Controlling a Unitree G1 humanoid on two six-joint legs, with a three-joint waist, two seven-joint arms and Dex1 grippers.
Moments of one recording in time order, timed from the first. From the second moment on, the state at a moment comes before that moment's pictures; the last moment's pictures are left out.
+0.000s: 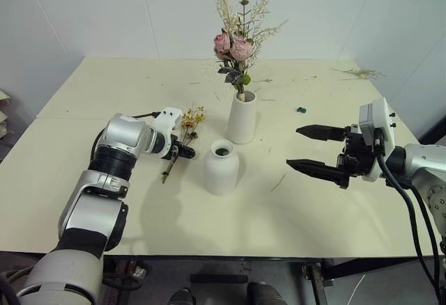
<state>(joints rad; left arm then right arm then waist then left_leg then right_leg) -1.15 0.51 -0.22 0.60 -0.19 1.21 -0.56 -0.45 -0.87 -0.24 -0.36 0.77 0.68 0.98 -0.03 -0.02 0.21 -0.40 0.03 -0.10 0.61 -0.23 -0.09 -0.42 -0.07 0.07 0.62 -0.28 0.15</state>
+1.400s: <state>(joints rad) -1.05 0.33 0.34 0.36 -0.69 0.30 -0.91 -0.40 -0.84 -0.24 -0.37 0.77 0.63 0.91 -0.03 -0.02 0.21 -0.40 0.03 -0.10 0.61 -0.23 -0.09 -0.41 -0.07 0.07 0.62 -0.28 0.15</state>
